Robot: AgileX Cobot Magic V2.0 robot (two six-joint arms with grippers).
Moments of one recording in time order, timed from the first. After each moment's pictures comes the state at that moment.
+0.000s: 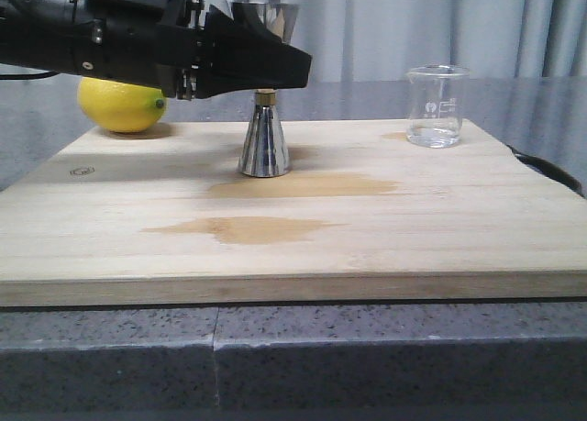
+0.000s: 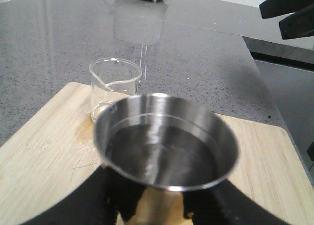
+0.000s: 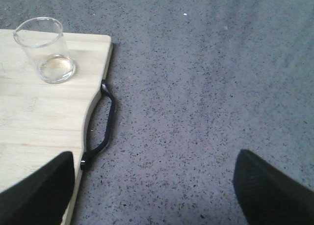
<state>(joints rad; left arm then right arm) -0.33 1.83 -1.08 -1.72 1.16 2.12 0.24 0.63 -0.58 -0.33 0.60 0.29</state>
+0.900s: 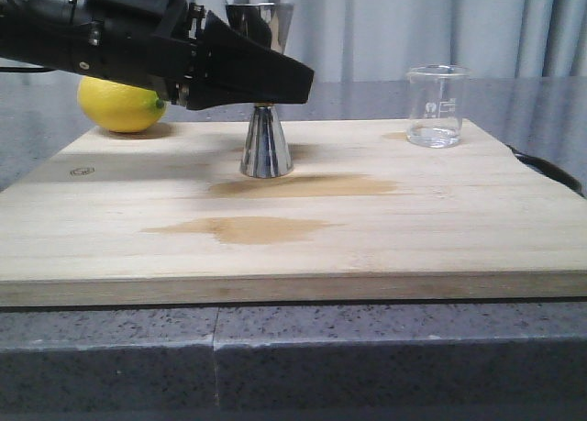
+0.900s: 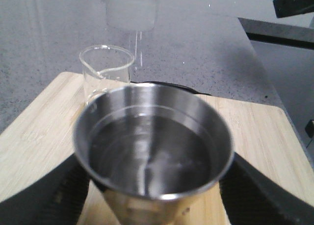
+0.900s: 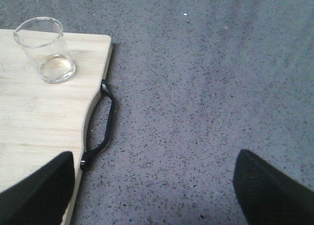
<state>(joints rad) -0.34 1.82 -1.11 -1.61 1.13 2.08 0.24 0.63 -0.58 -0.33 0.60 0.29</state>
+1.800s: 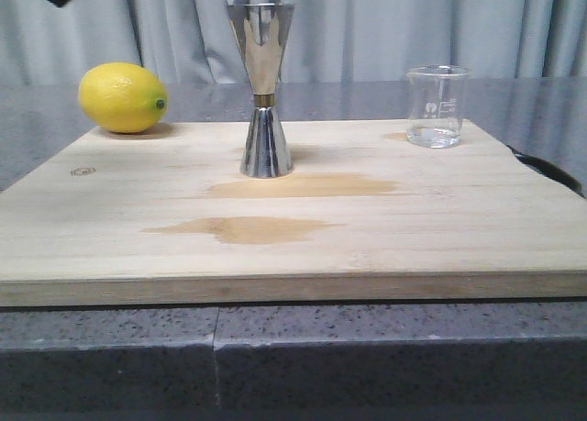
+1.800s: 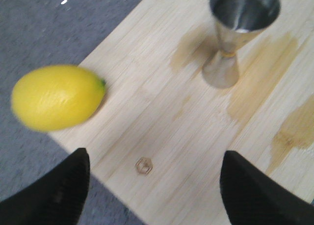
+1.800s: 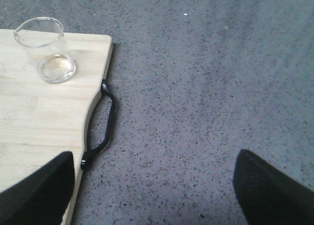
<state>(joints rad) -0.34 1.27 -1.24 -0.32 0.98 0.66 0.24 0.63 -0.58 -0.33 0.60 0.29</state>
